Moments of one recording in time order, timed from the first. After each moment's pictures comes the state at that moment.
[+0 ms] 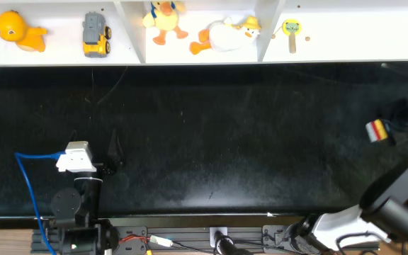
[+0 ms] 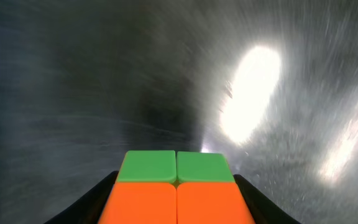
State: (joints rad) left arm 0.10 0.01 0.01 -0.07 0.09 -0.10; right arm -0.63 1.76 1.33 -0.94 0.08 0.60
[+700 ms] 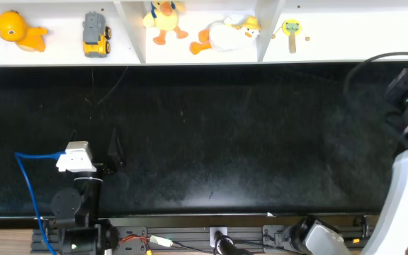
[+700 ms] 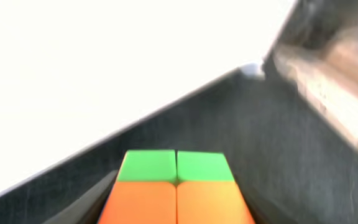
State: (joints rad) left arm 0.10 0.01 0.01 -0.07 0.09 -0.10; right arm -0.51 1.24 1.14 -0.52 -0.02 0.02
